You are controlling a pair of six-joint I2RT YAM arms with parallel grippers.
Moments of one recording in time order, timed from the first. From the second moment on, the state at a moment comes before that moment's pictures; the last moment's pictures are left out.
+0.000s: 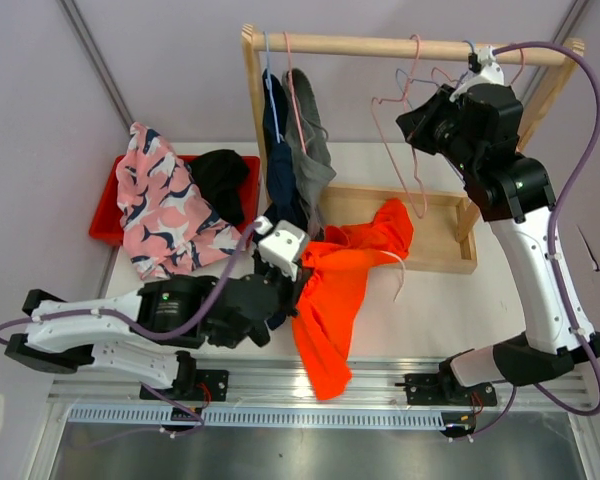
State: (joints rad) left arm -1.57 1.12 1.38 -0.72 -0.81 -0.47; right arm 0.40 1.44 2.02 -0.76 0.11 0.56
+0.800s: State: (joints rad) left arm -0.71 1.15 1.90 -0.84 -0.77 -0.01; right arm 0.37 1.02 1.62 -0.74 0.13 0.56
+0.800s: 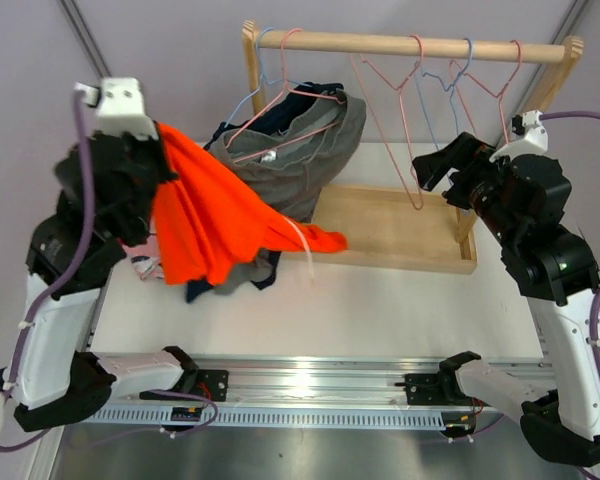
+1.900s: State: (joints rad) left arm -0.11 1.61 2.45 -0.42 -0.91 0.32; right arm 0.36 1.00 1.32 -0.65 0.05 0.58
